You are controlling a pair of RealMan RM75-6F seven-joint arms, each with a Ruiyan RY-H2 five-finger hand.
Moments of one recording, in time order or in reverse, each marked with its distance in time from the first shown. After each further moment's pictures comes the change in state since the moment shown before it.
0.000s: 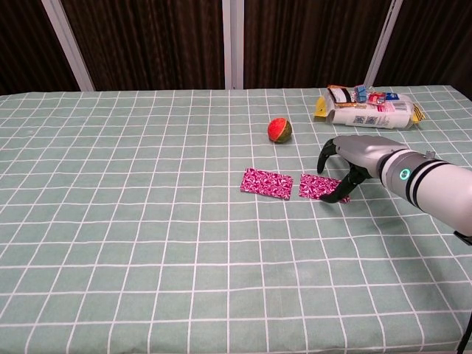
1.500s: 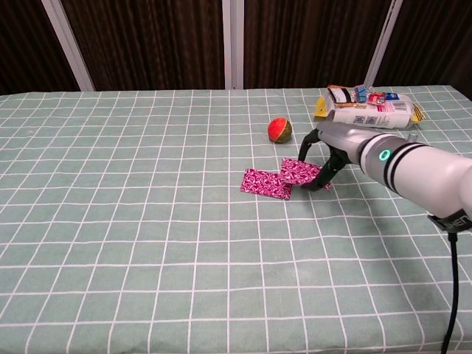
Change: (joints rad) left arm -0.002 0.003 0.001 0.004 -0.001 -0.007 -0.018; right arm 0.023 -0.012 0.135 -0.109 0.113 0.011 -0.068
